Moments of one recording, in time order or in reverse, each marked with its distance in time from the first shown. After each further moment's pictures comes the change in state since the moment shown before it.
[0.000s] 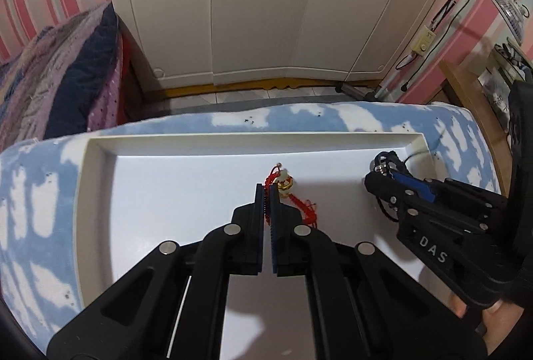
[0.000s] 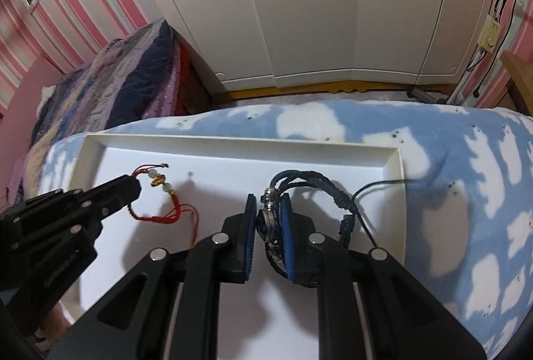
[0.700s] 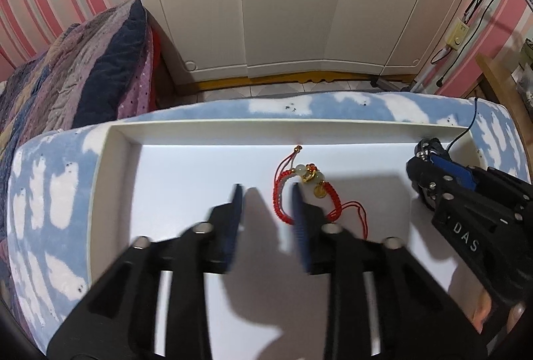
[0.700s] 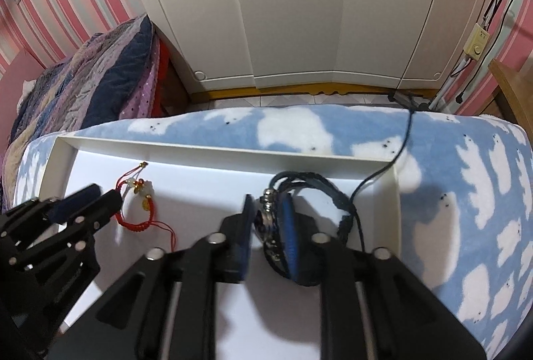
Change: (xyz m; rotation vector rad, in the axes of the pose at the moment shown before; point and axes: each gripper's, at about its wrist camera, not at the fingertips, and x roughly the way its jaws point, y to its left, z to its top) left arm 0.013 0.003 -0.008 -0.008 0.010 0.179; right arm 0.012 0.003 0.010 -0.005 0.002 -0.089
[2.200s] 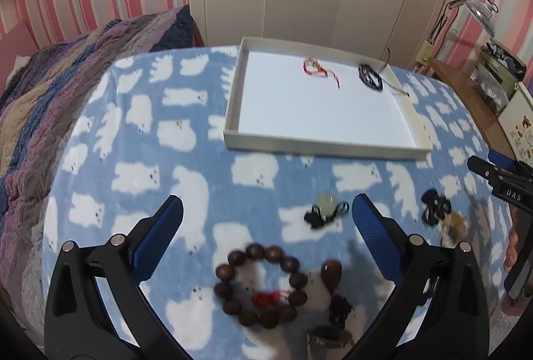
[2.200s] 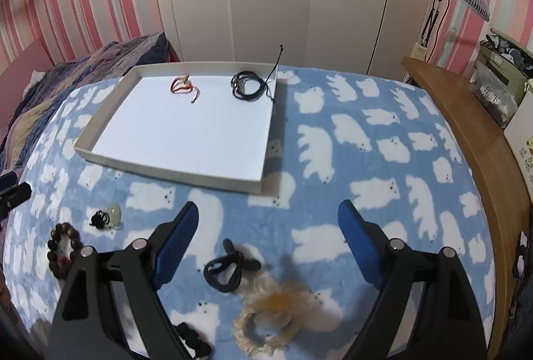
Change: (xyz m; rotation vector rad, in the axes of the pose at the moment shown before) left arm -0.207 0.066 -0.248 -0.065 -0.157 -0.046; right arm -0.210 -0.043 -0.222 -0.060 -0.194 -0.081
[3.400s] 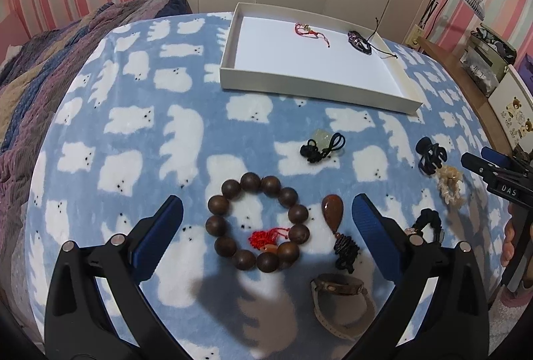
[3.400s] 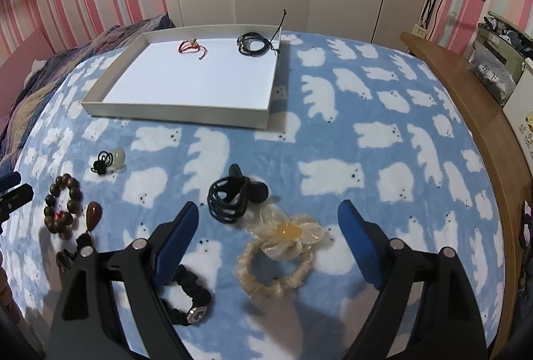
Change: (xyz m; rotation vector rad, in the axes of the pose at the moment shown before) left arm -0.004 0.007 -0.060 0.004 0.049 -0.043; right arm -0.008 0.002 -0.058 -0.006 0.064 0.000
